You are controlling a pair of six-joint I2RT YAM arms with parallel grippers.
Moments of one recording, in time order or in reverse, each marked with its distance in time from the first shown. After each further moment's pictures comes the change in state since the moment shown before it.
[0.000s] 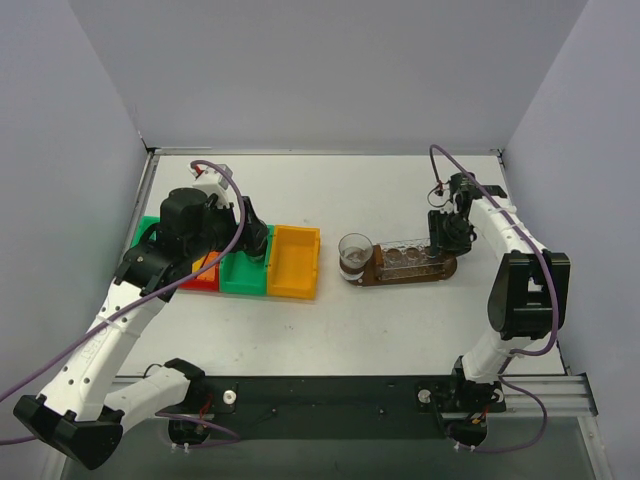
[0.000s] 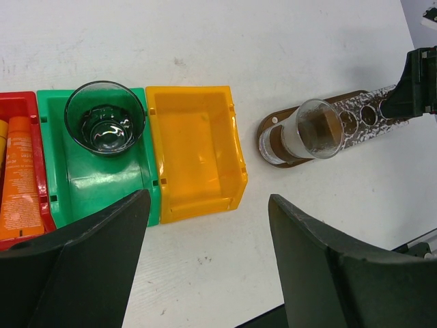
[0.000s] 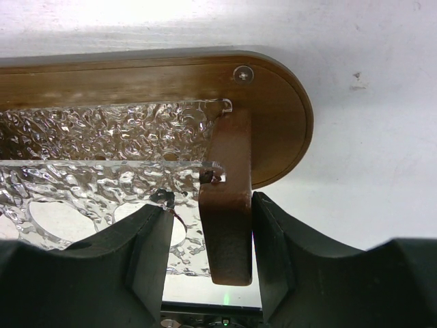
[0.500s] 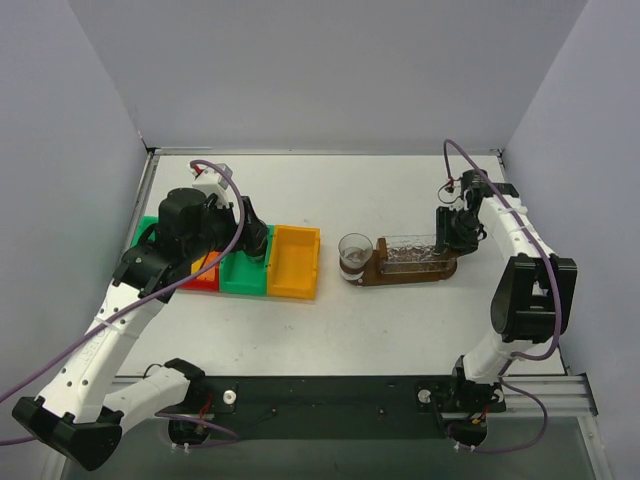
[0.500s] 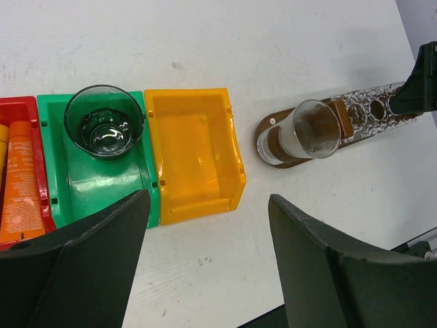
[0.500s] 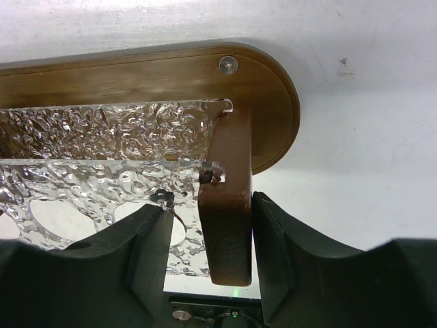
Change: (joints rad) left arm -0.005 -0.007 0.011 0.000 0.001 0.015; right arm -0.056 -0.030 0.025 -0.040 -0.055 0.023
